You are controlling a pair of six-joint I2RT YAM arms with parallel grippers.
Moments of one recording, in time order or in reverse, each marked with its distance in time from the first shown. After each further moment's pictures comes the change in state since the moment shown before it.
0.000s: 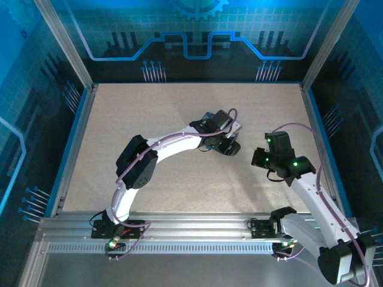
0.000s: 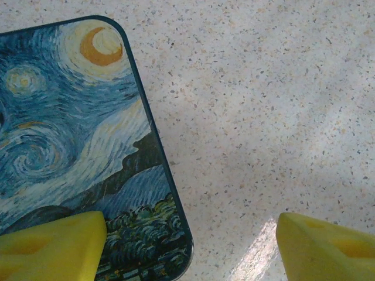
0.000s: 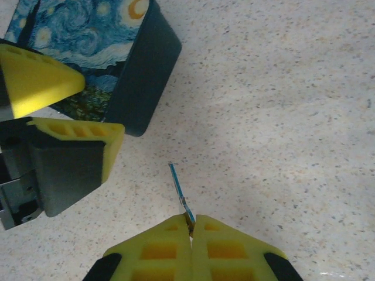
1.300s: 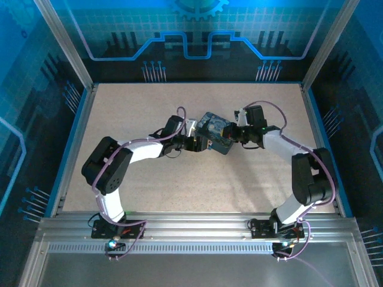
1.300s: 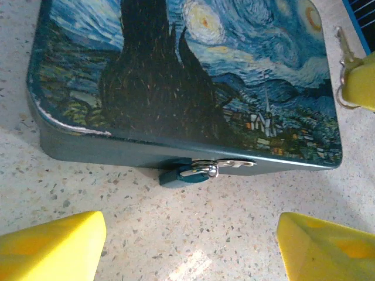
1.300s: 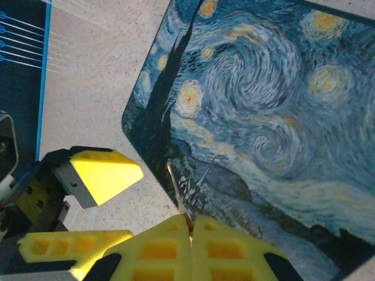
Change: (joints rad) left arm 0.287 -0.286 -0.685 0.580 0.262 -0.331; right arm -0.003 0.729 0.230 0.547 -0.485 0.042
